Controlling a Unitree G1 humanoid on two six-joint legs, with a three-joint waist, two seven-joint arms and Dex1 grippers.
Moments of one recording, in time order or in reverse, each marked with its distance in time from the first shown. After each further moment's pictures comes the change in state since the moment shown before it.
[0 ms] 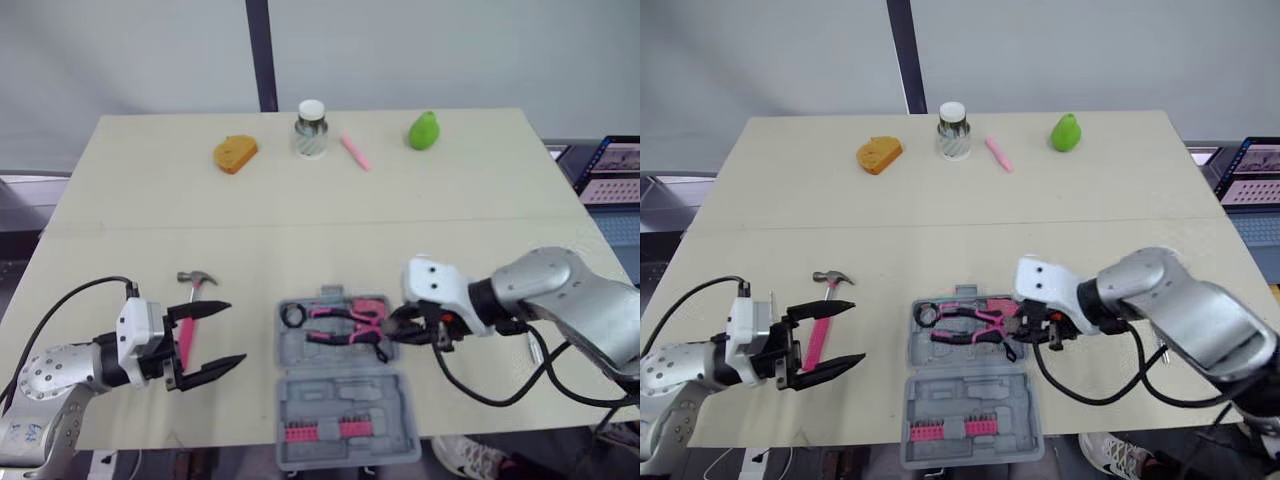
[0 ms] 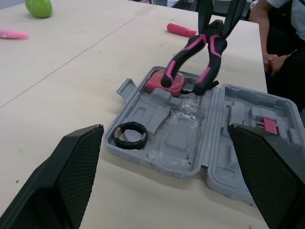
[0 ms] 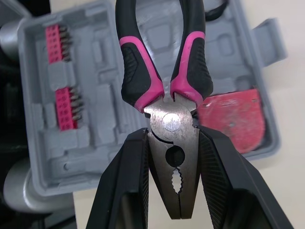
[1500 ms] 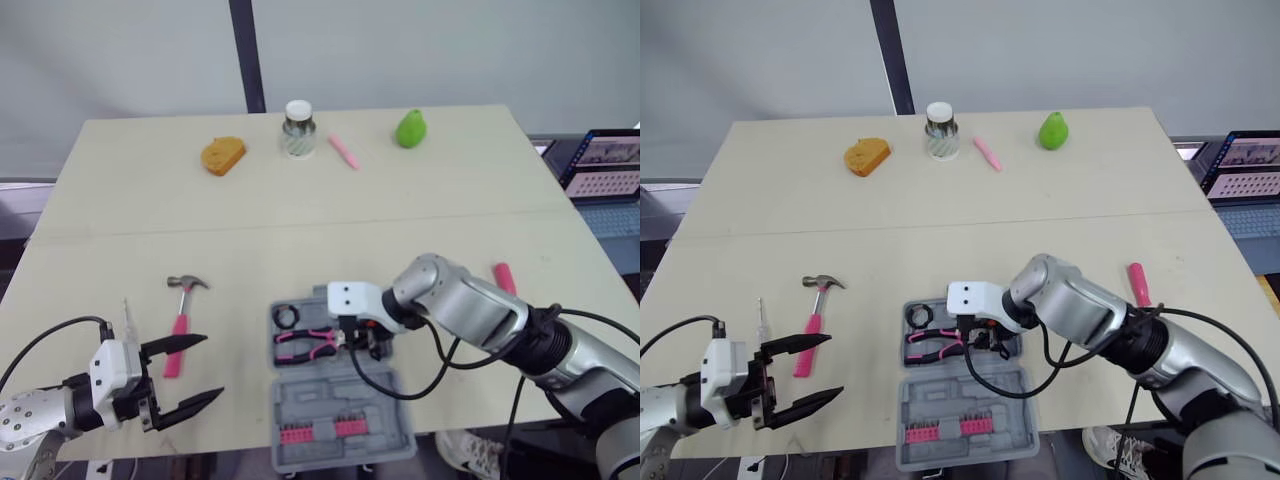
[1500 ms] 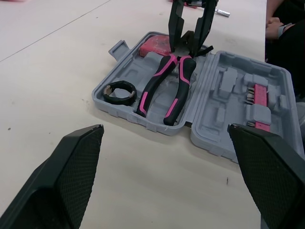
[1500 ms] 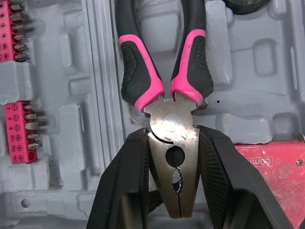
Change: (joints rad) left arm 0.207 -0.027 0.096 0.044 0.047 -0.127 -0.044; right arm -0.188 0.363 0.347 0.288 -0.295 0.010 -0.001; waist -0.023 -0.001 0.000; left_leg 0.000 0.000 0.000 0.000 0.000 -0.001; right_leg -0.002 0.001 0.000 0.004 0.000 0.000
